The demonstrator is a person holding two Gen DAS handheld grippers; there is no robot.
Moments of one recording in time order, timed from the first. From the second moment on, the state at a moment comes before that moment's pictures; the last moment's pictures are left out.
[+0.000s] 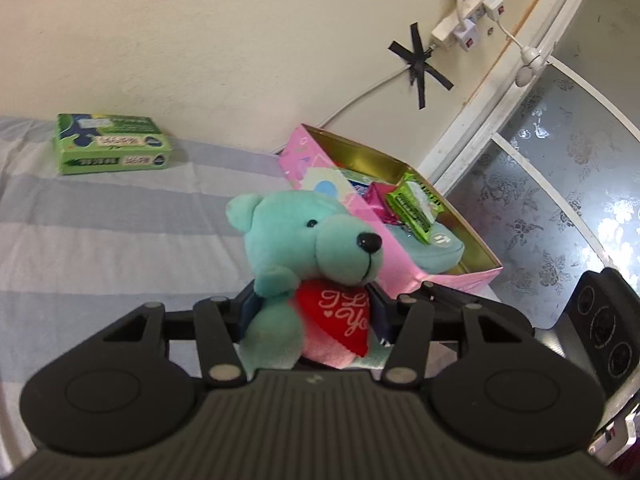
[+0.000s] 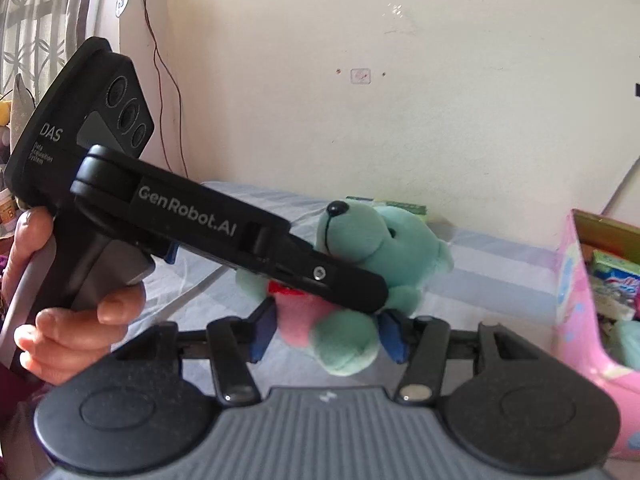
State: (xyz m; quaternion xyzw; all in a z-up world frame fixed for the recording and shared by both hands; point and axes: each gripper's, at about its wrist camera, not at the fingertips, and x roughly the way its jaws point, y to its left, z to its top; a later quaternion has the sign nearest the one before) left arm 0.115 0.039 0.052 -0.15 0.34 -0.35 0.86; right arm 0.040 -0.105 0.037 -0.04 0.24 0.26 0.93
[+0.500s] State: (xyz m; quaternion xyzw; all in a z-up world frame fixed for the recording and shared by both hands) left arm 0.154 -0.137 0.067 -0.08 0.35 -0.41 0.84; right arm 0.047 -0.252 0.064 0.00 0.22 0.12 0.97
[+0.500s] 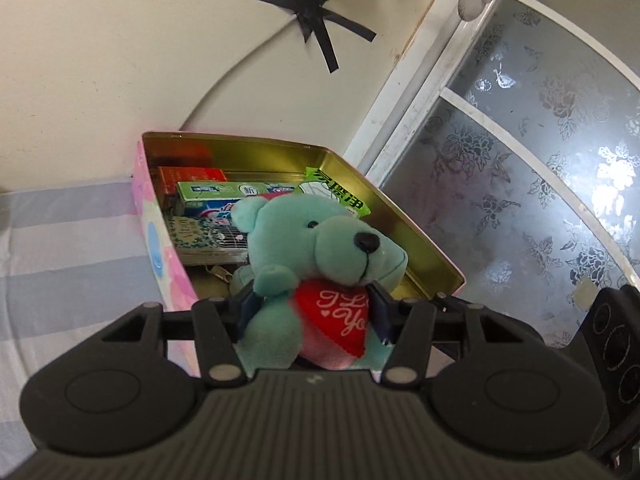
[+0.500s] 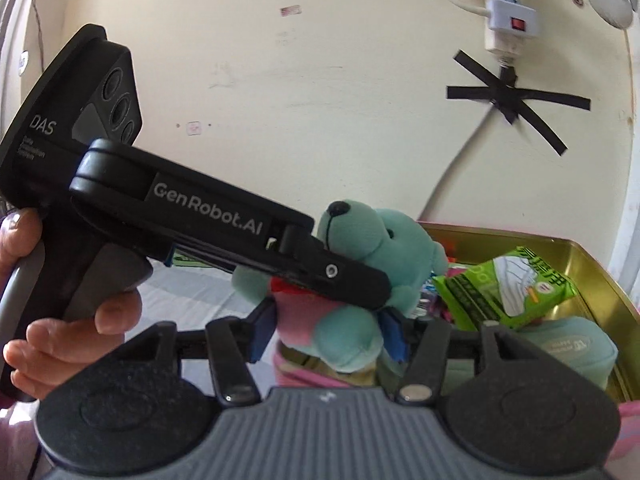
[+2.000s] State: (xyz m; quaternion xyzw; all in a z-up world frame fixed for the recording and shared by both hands) left arm 0.070 -0.123 0.055 0.07 0.30 -0.22 0.93; right arm -0.032 -0.305 0.044 0.17 0.18 0.00 0.97
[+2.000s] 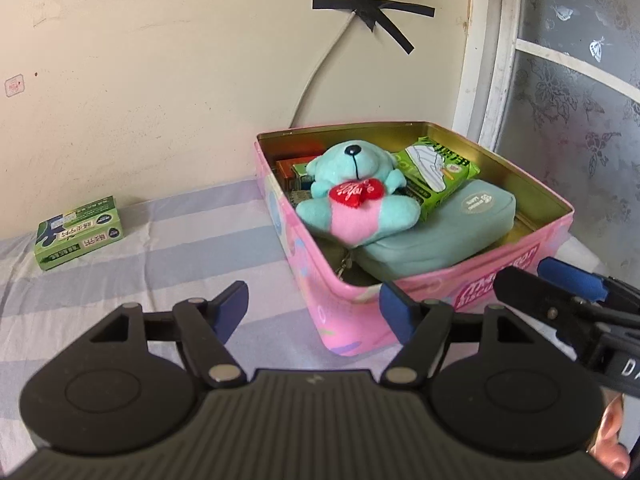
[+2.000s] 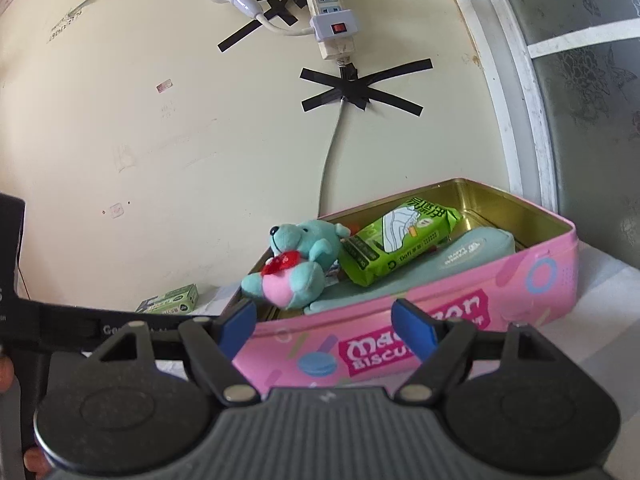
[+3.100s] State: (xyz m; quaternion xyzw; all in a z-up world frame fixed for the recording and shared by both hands) left arm 0.095 0.027 0.024 0.06 0.30 -0.10 0.95; right arm -0.006 -0.178 0.065 0.08 0.22 0.07 0.97
